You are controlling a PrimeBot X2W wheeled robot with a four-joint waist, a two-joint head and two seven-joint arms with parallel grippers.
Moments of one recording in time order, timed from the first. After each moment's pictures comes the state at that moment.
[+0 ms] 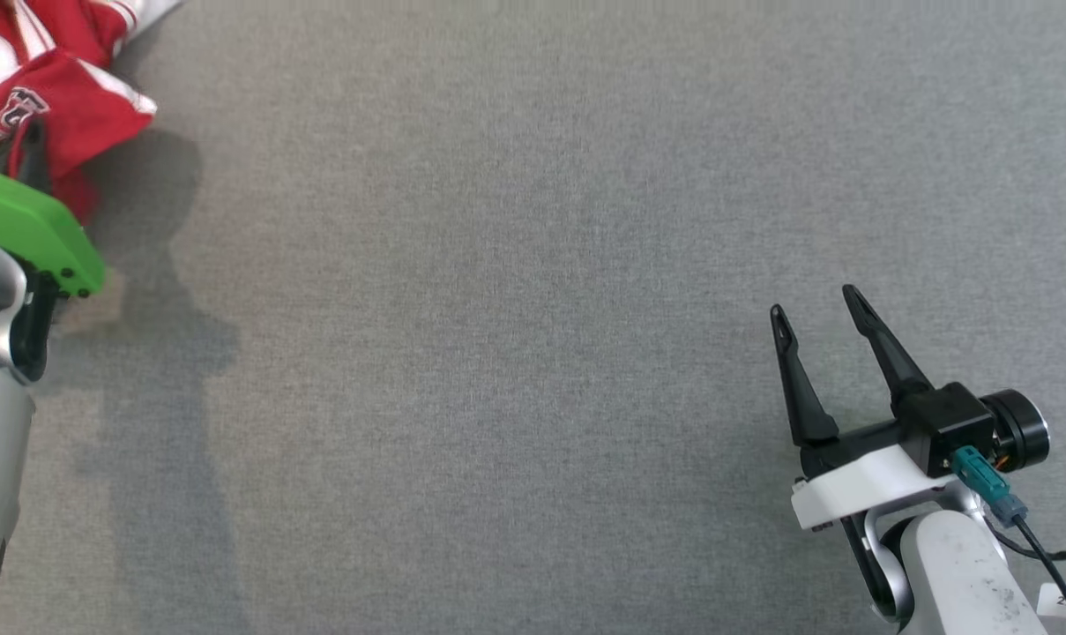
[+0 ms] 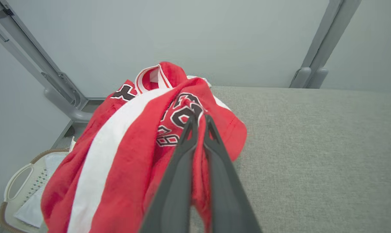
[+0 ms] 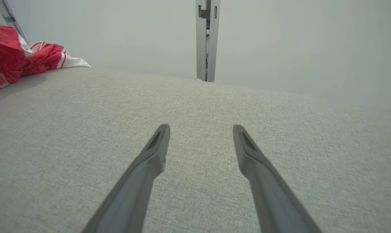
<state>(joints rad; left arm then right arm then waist) -0.91 0.46 -0.40 0.90 -0.66 -0.13 -0.06 -0.18 -0.05 0.07 0.09 0.01 0.13 -0.26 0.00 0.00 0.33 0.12</state>
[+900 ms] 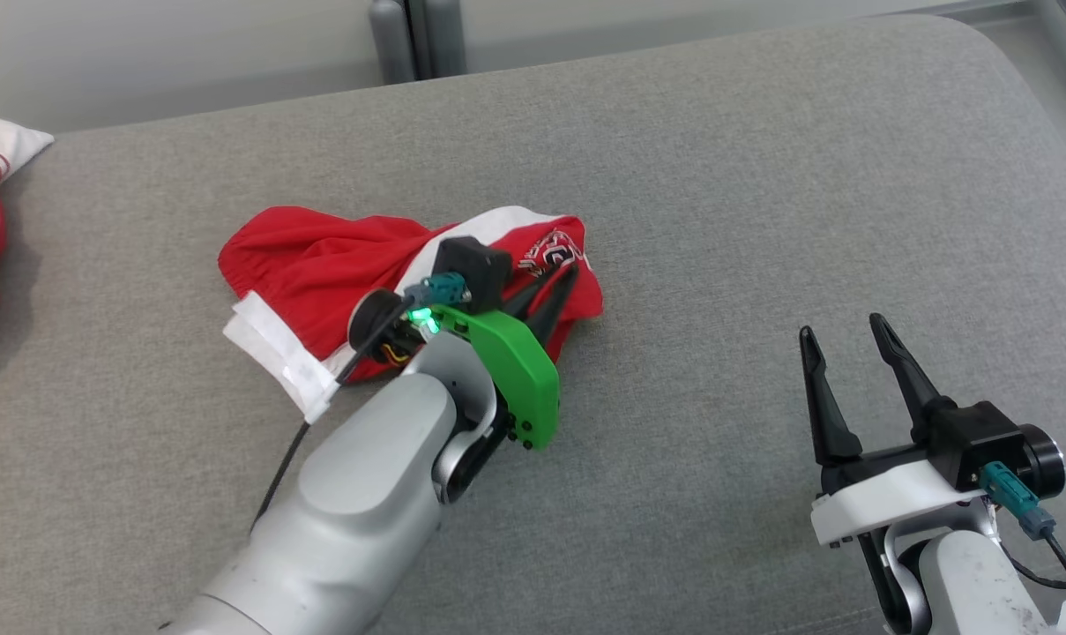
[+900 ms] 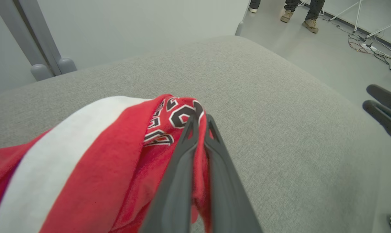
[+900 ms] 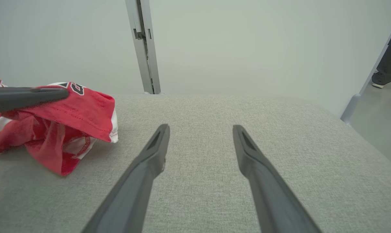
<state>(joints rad) -0.78 0.06 -0.86 0.68 -0.73 -0.13 -0.05 -0.14 -0.05 0.02 0.12 0.09 0.13 -0.26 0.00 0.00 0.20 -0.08</state>
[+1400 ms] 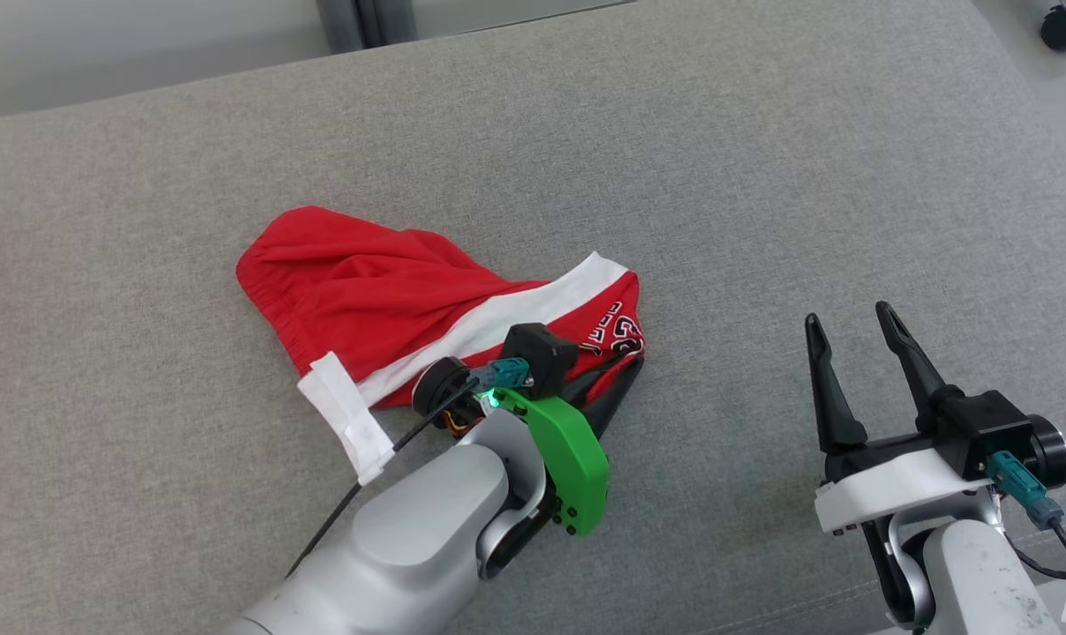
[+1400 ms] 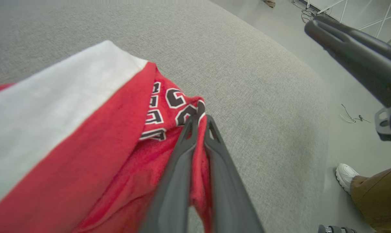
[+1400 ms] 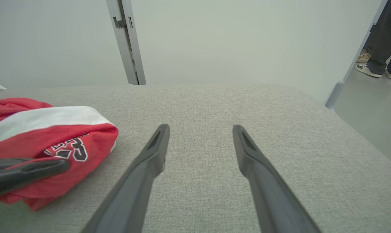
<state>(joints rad) -0.75 0.05 -1.16 0.69 -0.89 -0.12 -0.15 -0.16 -0.05 0.02 0.12 0.10 0.13 -0.26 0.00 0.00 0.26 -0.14</state>
